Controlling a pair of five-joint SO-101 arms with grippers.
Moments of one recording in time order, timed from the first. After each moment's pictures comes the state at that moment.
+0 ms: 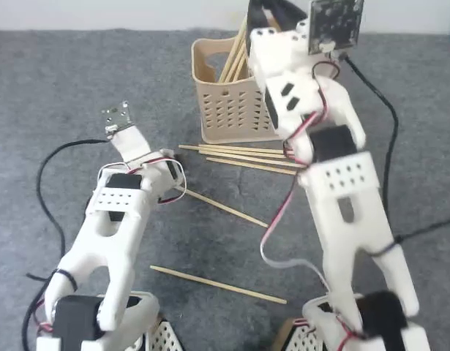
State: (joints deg) left arm -2.4 -18.4 52.8 37.6 31.3; right arm -19.4 -14.5 7.1 10.8 -6.5
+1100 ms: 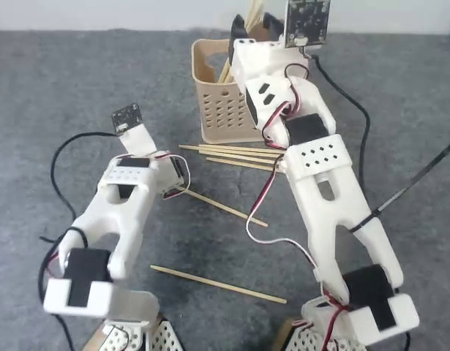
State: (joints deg) left arm -2.8 0.3 42.2 41.5 32.9; right arm -22.2 -7.7 7.1 16.0 -12.1
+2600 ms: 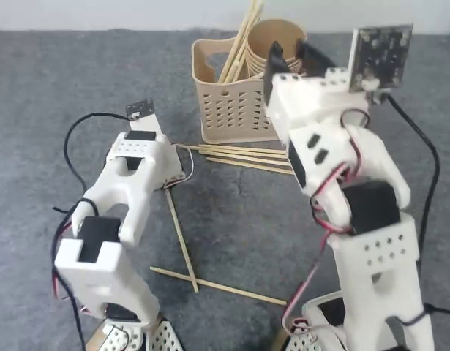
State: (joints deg) left arm -2.4 13.9 23.7 60.7 29.2; right arm -20.7 -41.0 12.3 45.9 -12.1
